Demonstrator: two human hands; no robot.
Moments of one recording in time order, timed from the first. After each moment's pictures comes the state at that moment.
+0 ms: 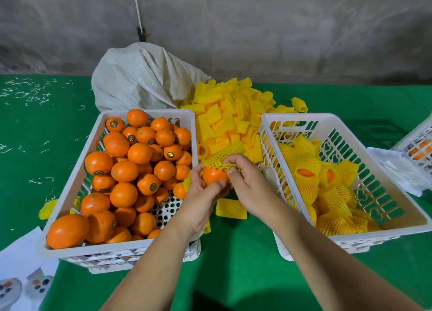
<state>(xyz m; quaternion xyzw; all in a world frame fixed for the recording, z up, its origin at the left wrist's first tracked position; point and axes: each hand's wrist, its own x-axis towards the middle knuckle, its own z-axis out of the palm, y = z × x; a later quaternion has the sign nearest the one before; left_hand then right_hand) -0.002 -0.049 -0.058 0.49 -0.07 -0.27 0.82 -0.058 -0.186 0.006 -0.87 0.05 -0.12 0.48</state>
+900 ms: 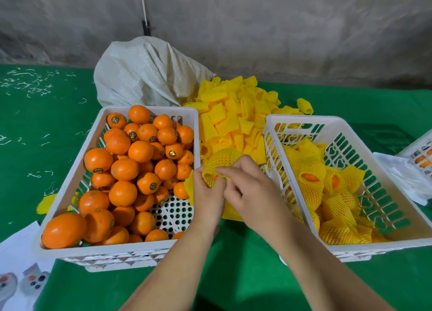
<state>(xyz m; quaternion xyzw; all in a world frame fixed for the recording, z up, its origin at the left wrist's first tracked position) -0.014 -0.078 -0.051 0.59 0.02 -0.10 0.80 -0.071 -0.175 0.019 -0.93 -0.09 -0.26 0.24</state>
